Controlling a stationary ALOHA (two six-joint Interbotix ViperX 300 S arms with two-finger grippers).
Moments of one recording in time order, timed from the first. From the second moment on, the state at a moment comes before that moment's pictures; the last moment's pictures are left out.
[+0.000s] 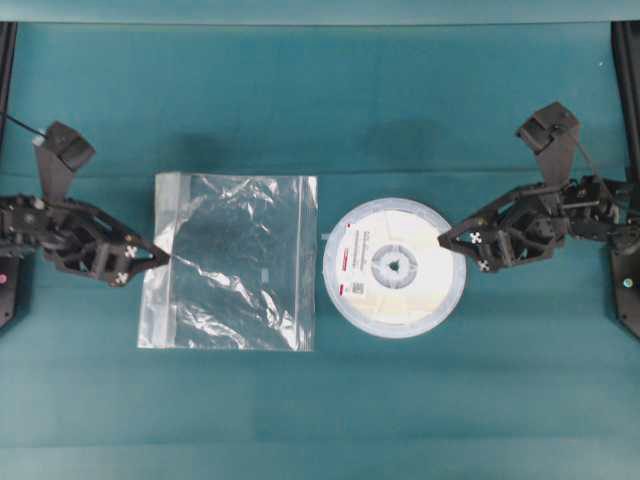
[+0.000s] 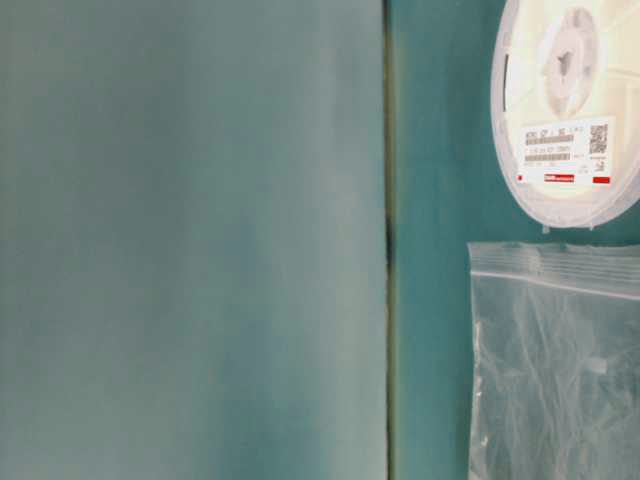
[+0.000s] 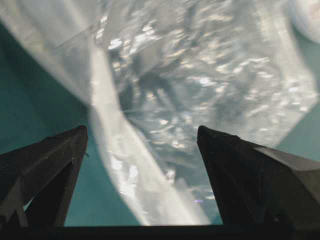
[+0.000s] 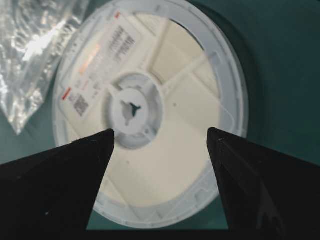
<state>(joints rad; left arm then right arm) 0.14 -0.46 1.26 0.02 -0.04 -0.93 -0.16 -0.37 1.14 0.37 -0.04 0.54</state>
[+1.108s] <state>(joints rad) 0.12 -0.84 1.19 0.02 0.22 -0.41 -0.12 -0.59 1.07 -0.17 -0.02 0.54</state>
